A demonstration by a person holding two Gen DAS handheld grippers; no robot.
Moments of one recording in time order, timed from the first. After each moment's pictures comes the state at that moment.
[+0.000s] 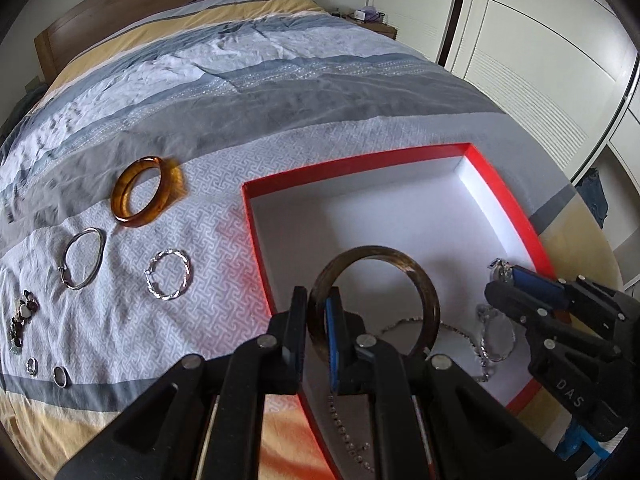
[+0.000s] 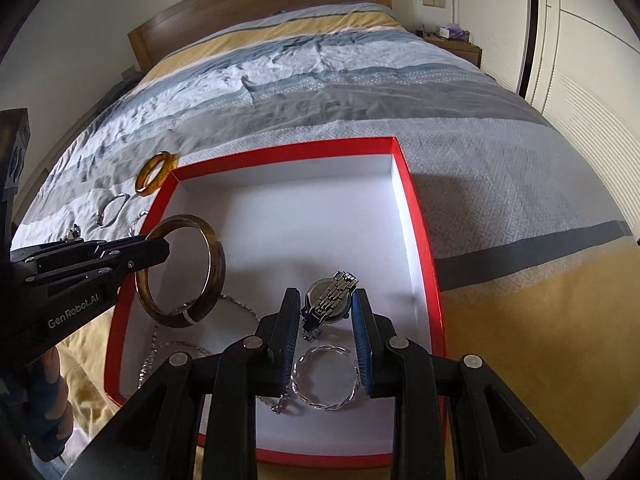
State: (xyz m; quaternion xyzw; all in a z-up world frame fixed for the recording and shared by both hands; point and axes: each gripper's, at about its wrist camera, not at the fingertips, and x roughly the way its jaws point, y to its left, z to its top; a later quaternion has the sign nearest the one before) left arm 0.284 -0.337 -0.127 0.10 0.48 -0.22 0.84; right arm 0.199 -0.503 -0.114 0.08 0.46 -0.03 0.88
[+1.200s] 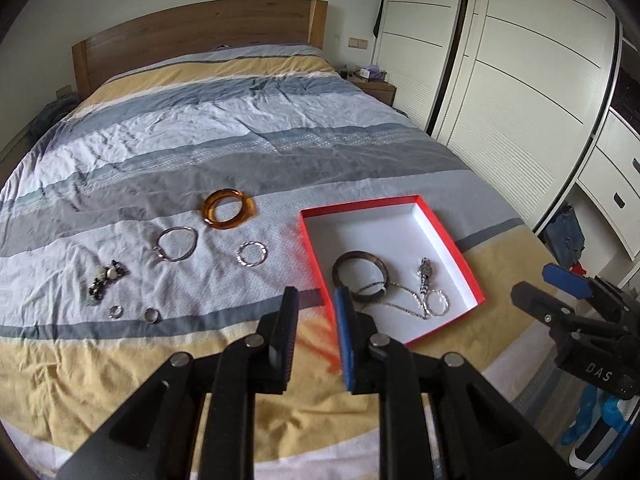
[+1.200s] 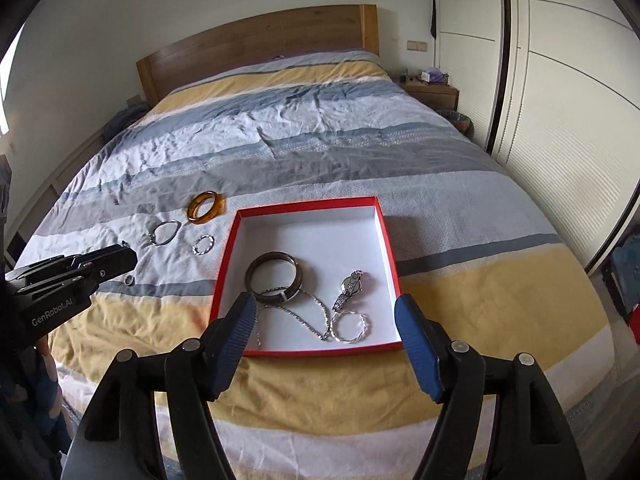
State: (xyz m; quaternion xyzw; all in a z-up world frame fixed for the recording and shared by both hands) left arm 0.169 -0.235 -0.004 0.04 0.40 -0.22 0.89; right arm 0.087 -0.461 0.011 0.07 0.40 -0.06 0.91
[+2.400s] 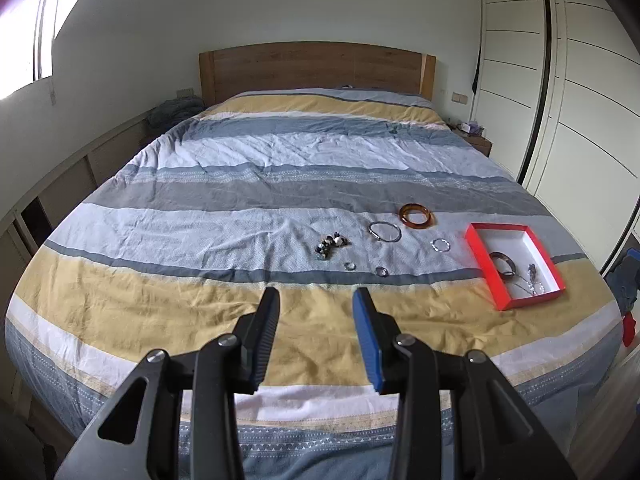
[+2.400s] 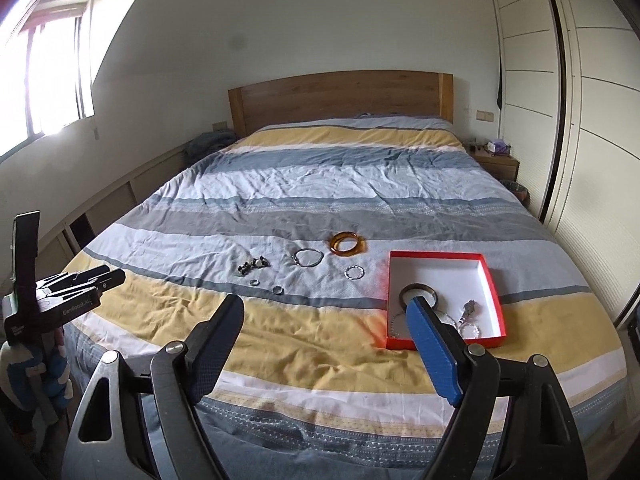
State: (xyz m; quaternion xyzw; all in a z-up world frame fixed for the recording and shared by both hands) left arm 0.072 0.032 0.030 0.01 0.34 -0.06 0.94; right arm -0.010 -0.286 0.094 0.03 0.31 0.05 0.95
